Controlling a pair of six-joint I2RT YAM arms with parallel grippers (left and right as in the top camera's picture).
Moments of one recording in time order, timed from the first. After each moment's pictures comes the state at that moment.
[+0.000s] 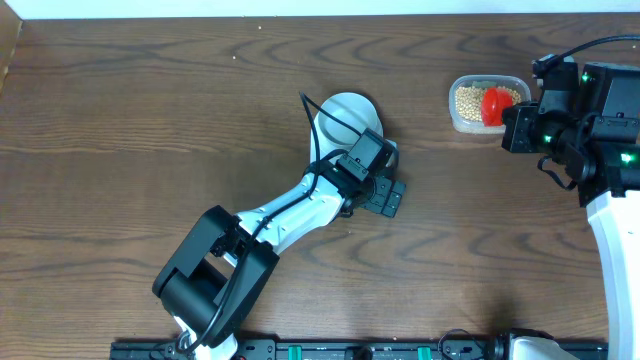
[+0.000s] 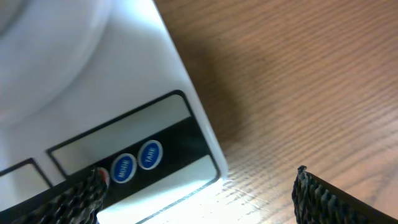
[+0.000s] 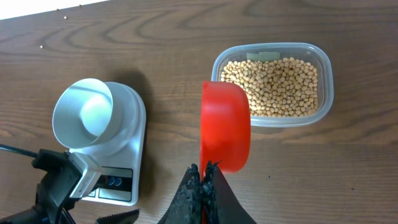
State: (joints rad) left arm -0.72 1.86 1.13 -0.34 0.10 -0.30; right arm -0.07 1.32 1.28 -0.78 -0.29 0.04
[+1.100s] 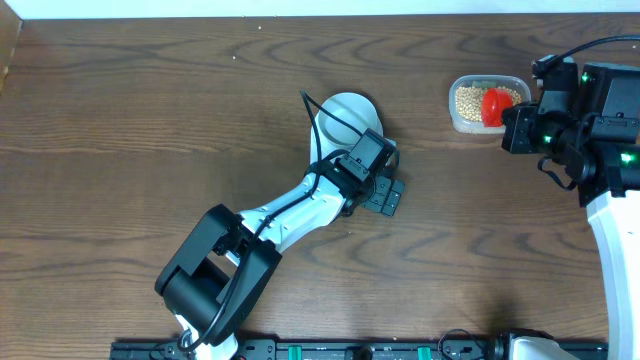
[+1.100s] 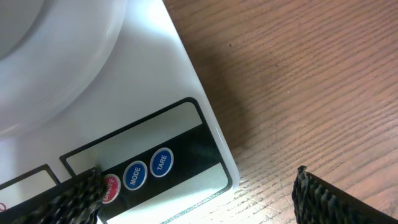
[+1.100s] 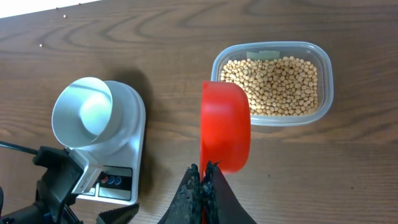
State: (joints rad) left arm -0.72 1.88 1.13 -0.33 0.07 -0.30; right arm -0.07 1.32 1.28 -0.78 -0.29 0.04
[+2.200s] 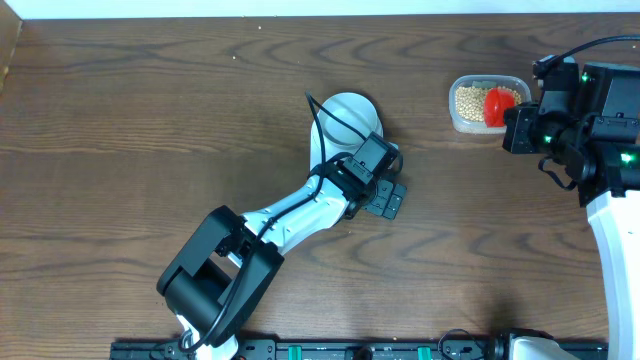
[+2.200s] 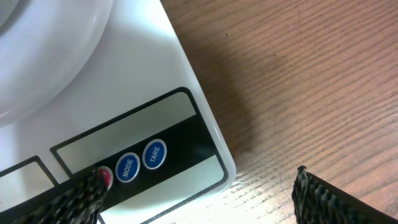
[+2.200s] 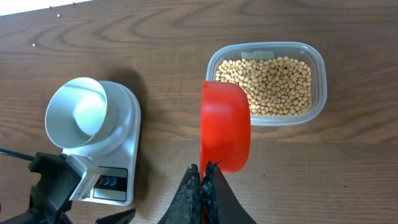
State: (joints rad) left arm -0.74 1.88 1.13 -0.35 0.05 -0.30; right arm -0.07 1.32 1.28 -0.78 -0.27 0.03
